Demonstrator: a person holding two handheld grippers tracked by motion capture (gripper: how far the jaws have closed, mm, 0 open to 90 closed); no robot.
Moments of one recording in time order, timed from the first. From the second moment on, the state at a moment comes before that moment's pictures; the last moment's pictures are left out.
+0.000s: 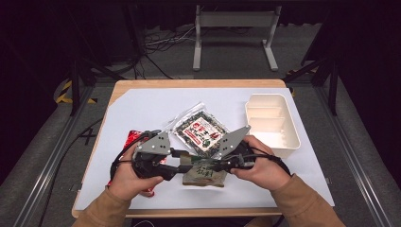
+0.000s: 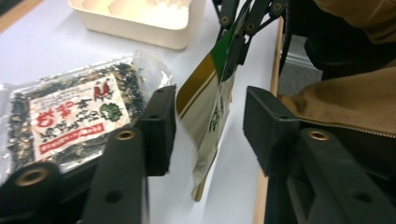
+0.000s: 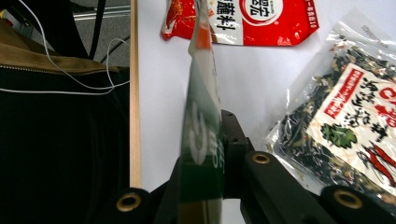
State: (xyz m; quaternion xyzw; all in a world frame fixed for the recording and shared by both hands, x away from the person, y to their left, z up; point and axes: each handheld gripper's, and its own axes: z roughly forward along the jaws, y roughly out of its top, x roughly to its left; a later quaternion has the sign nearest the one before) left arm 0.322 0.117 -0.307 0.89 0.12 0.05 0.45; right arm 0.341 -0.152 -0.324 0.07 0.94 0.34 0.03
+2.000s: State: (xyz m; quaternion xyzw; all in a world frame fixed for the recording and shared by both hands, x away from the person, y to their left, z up) left arm 0.351 0.211 -0.332 0.82 0.30 0.10 0.47; right arm 0.414 -0.268 -0.244 0.13 0.91 0.36 0.14
